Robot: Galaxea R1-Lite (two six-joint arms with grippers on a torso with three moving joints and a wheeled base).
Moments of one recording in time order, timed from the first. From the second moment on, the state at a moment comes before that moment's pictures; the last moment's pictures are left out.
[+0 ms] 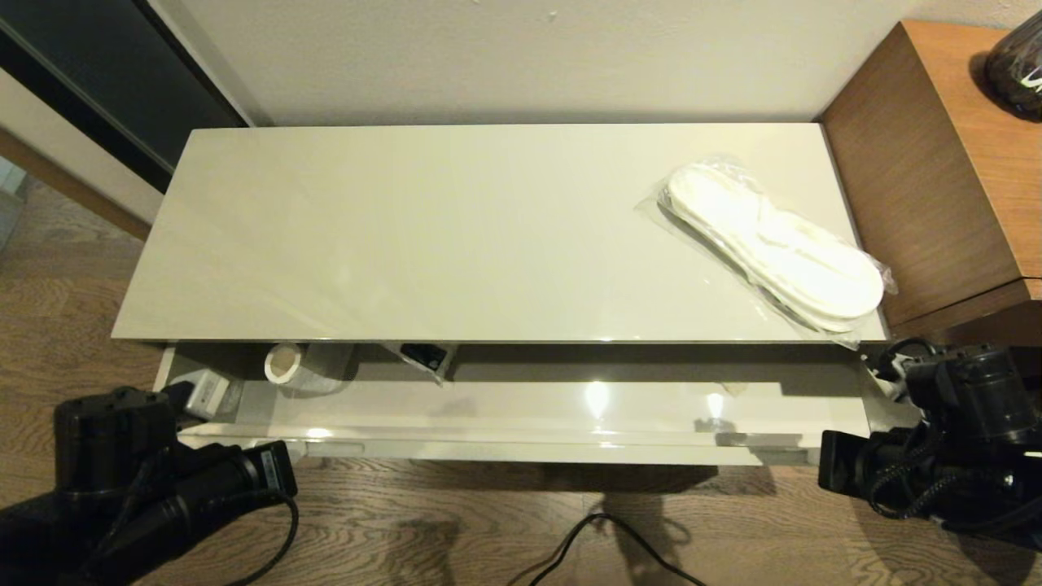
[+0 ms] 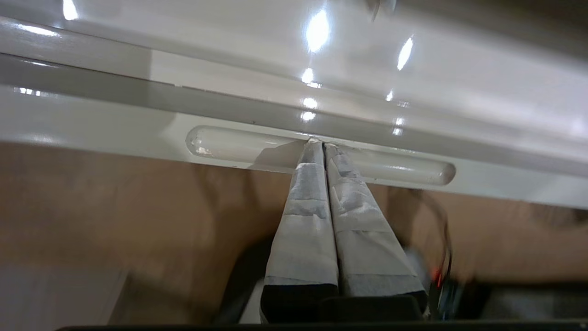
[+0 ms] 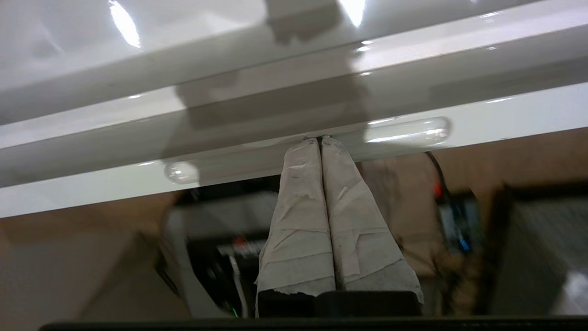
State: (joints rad) left arm -0.12 1.64 -0.24 -0.76 -0.04 -0.31; right arm 0.25 1.56 -0.46 -0.23 -0.18 0.43
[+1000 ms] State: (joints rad) left arm -0.12 0.61 -0.63 0.73 -0.26 -0.39; right arm 0.26 0.85 -0.64 0.55 -0.10 0.29
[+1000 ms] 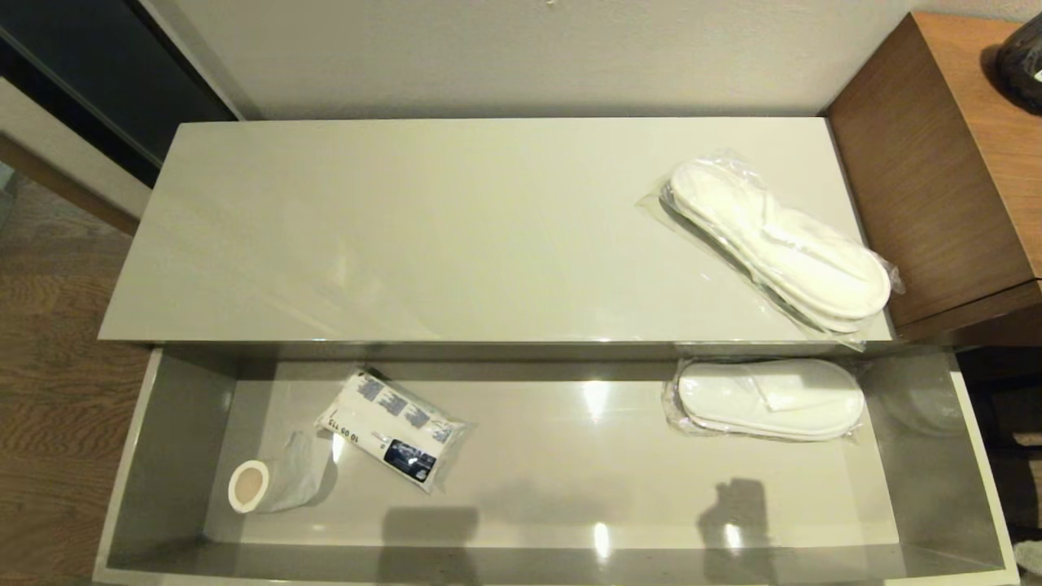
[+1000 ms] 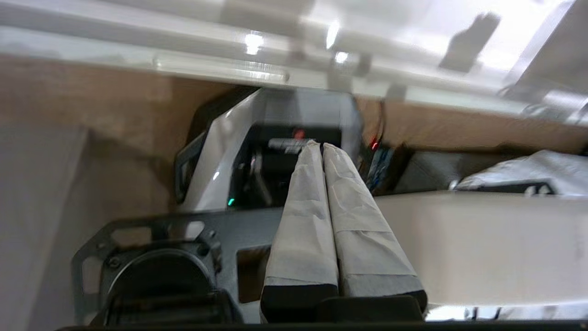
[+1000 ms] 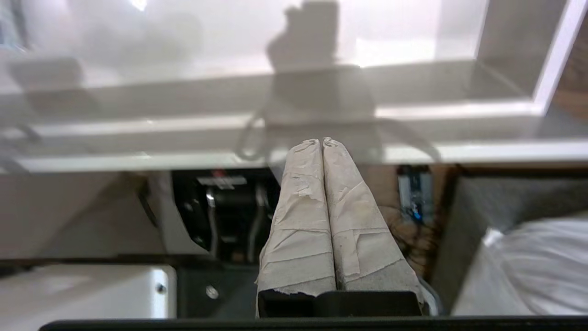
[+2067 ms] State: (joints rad) left arm -0.10 0.53 -0.65 0.72 -0.09 -0.23; right arm 0.26 0.76 -0.74 0.72 -0.17 0.28
